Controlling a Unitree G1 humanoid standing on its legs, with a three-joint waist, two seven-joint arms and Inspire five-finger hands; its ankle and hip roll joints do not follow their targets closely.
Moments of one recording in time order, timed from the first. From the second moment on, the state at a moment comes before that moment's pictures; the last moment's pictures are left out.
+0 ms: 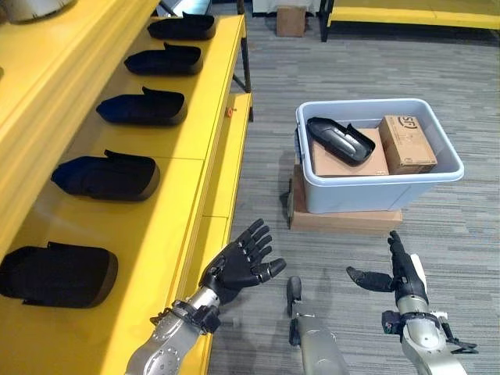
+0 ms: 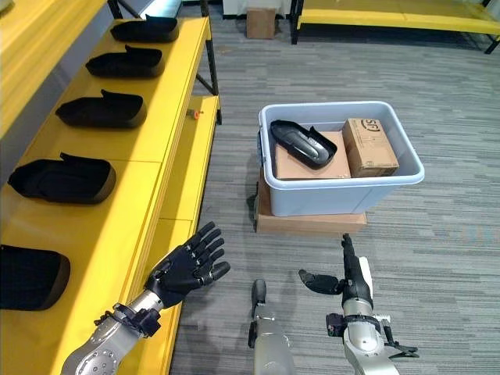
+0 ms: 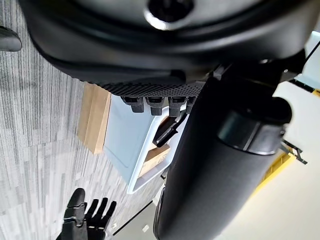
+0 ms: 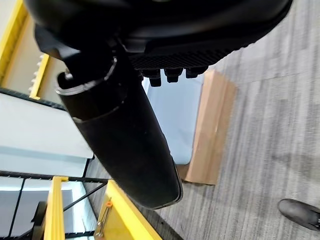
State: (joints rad) left arm 0.16 0.45 -0.27 -0.18 -0.90 0.11 -0.18; right arm 0.23 -0.44 0.06 -0.03 0.18 0.07 -0.31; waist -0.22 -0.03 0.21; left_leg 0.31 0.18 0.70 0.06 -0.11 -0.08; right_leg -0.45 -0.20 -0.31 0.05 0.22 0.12
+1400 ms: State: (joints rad) left arm 0.33 0.40 -0.23 -0.01 -0.89 0.00 -0.20; right arm 0.29 -0.55 0.19 -0.07 0.19 -0.12 -0.09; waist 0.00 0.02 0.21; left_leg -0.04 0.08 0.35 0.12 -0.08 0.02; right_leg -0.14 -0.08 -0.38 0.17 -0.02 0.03
